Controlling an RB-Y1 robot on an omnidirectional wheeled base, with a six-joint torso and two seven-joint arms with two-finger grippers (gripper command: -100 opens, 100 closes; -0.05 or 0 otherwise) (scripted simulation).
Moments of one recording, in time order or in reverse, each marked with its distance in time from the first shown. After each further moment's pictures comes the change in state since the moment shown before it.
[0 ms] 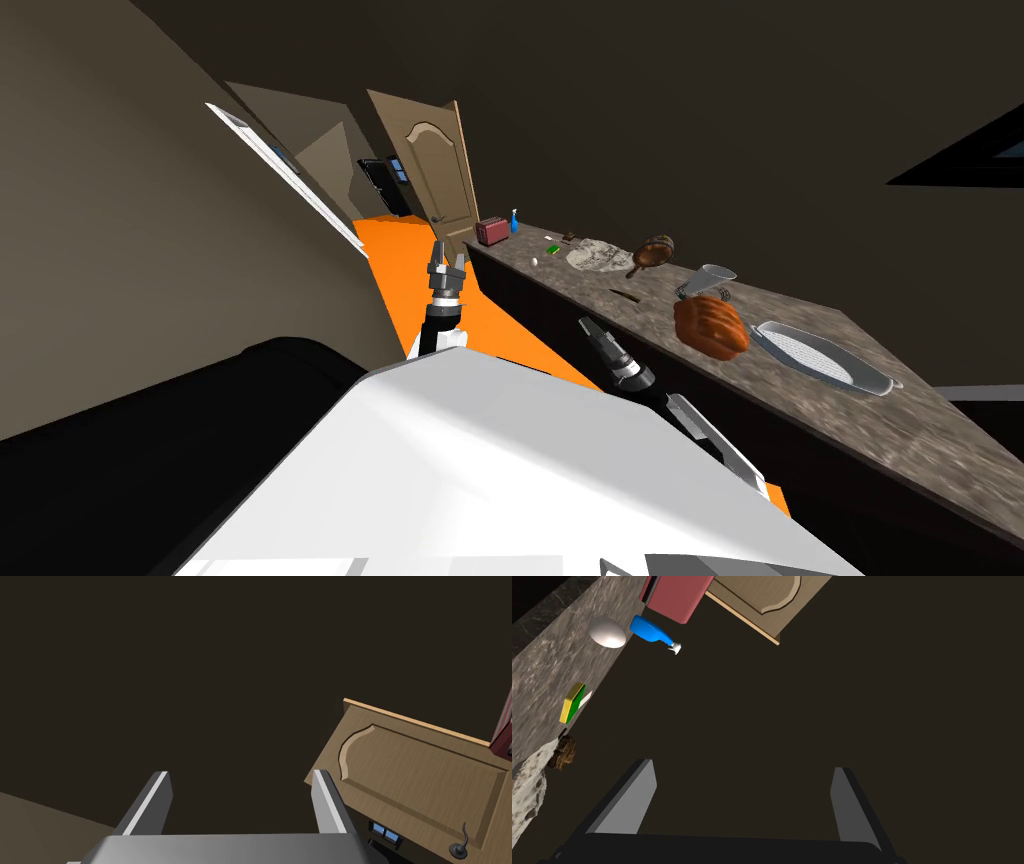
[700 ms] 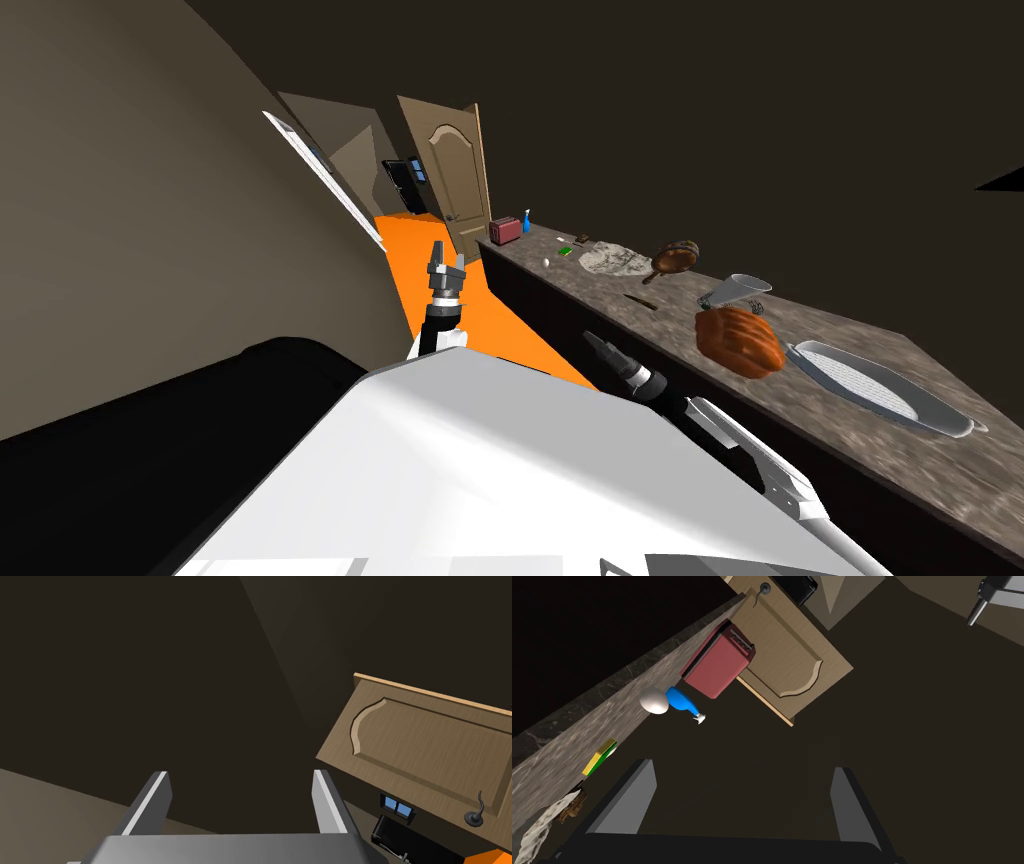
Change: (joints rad) left arm 0.000 0.000 0.000 0.000 0.000 0.000 0.000; right arm -0.029 -0.209 0.040 0.112 0.052 -0.018 -0.011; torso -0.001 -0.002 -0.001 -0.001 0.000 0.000
